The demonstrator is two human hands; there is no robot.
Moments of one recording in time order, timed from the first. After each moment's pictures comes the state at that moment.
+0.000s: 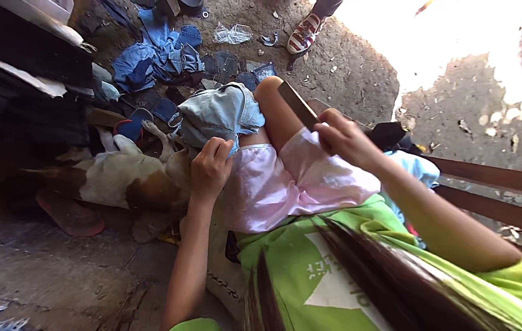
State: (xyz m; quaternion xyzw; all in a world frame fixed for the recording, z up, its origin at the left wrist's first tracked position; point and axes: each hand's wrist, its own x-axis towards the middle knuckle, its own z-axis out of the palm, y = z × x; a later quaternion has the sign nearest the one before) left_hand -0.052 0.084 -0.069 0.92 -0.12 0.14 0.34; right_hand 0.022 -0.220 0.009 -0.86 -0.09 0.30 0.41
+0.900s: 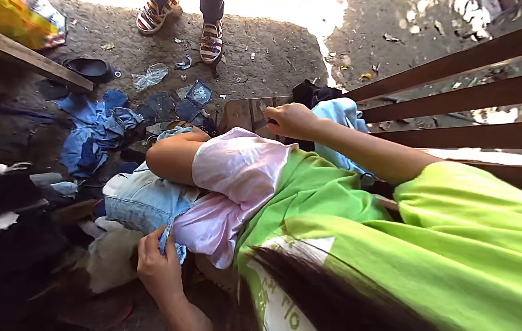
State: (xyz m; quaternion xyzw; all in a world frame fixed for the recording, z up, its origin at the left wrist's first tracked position) left_hand -0.127 0.120 -0.016 0.96 0.01 0.00 0.28; right_hand 0.007 -0.280 0.002 -0.94 -0.06 0.28 0.16
